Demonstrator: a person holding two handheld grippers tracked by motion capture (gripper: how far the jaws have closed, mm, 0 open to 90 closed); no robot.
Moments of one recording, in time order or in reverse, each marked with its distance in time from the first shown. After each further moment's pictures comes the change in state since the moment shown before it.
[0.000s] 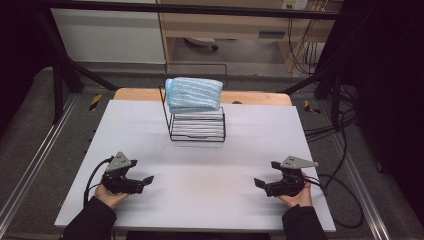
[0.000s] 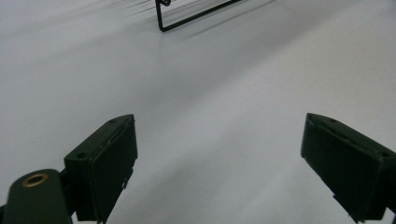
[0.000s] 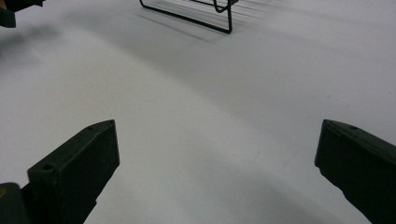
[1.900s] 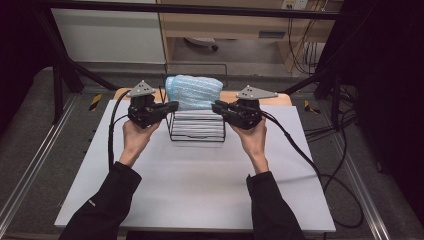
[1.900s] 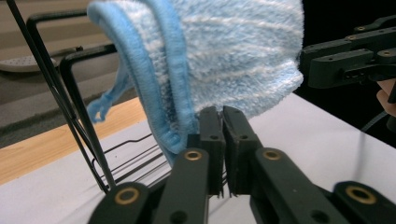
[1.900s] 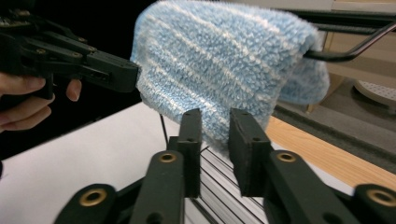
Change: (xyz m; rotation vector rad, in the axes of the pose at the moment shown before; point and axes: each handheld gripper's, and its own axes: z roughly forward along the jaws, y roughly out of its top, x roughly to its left) left arm -0.007 0.202 0.006 -0.239 -0.068 -0.030; right arm 0.057 0.212 0.063 -0.246 0.066 -0.122
